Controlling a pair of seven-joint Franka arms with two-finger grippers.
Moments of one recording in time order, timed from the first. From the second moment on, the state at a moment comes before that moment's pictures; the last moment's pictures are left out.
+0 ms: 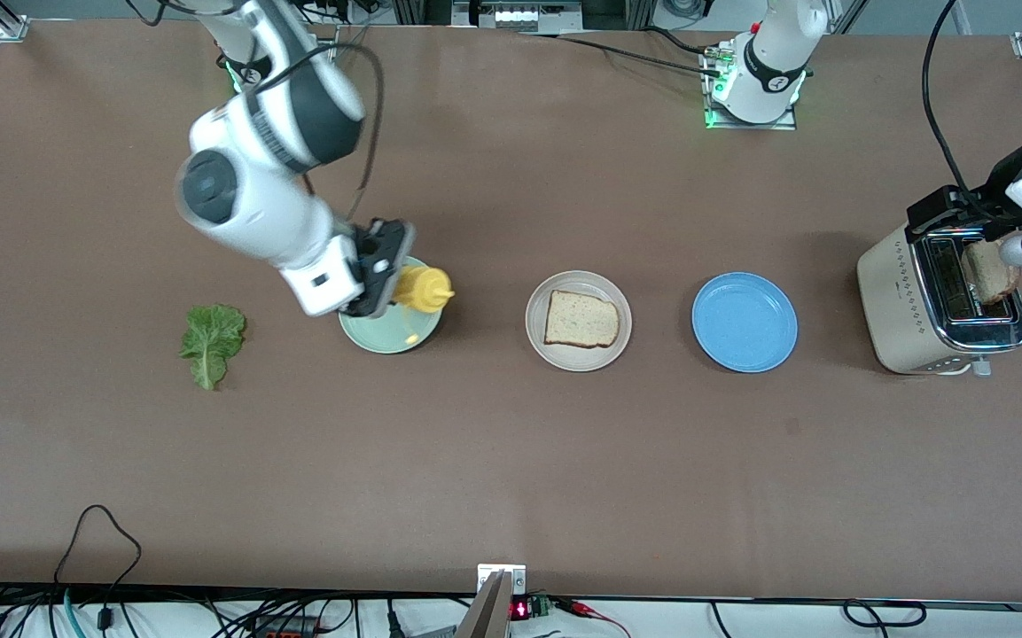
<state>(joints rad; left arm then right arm) 0.05 0.02 -0.04 -1.63 0.02 1.61 -0.02 0.47 0.33 0.07 -1.68 0.21 2.06 -0.75</state>
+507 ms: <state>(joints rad) 0.05 0.02 -0.04 -1.63 0.02 1.61 -0.02 0.69 0.46 0.07 -1.59 -0.06 2.07 -0.45</state>
